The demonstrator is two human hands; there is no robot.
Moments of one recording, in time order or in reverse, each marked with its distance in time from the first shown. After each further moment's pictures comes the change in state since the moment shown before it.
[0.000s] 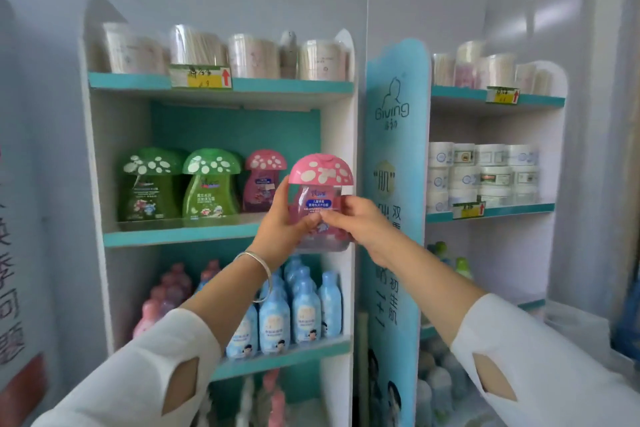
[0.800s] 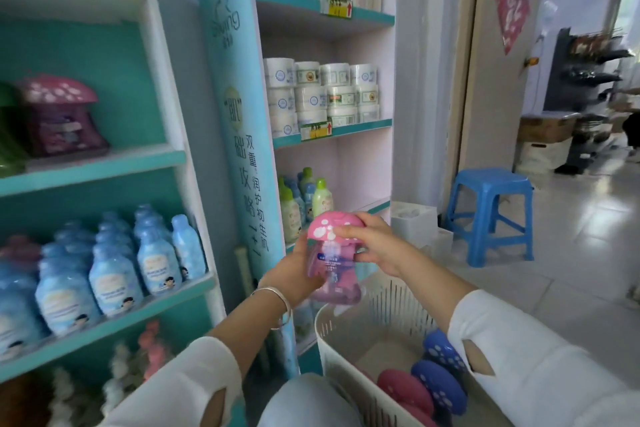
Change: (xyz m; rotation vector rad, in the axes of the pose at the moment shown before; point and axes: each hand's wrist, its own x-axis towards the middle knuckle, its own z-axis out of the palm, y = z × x) left_hand -0.101 -0.066 0.237 0.519 -0.672 -0.119; right_hand -0.173 0.124 -0.185 0.066 0.375 0.420
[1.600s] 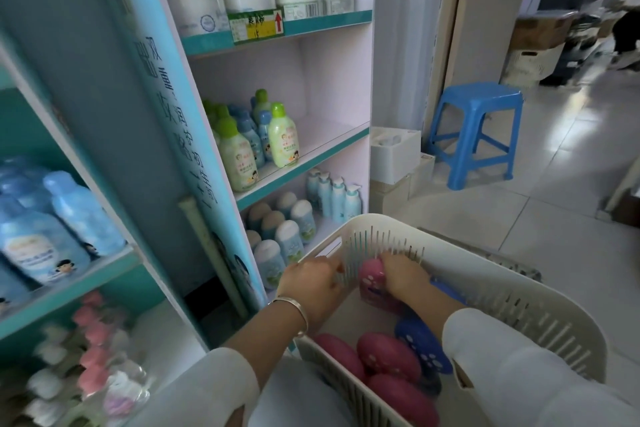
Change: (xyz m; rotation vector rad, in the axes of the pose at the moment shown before) left_hand 0.057 -0.022 0.134 0.442 -0.216 0.118; right_hand 0.044 0.219 -0.085 -1.266 0.124 0.420
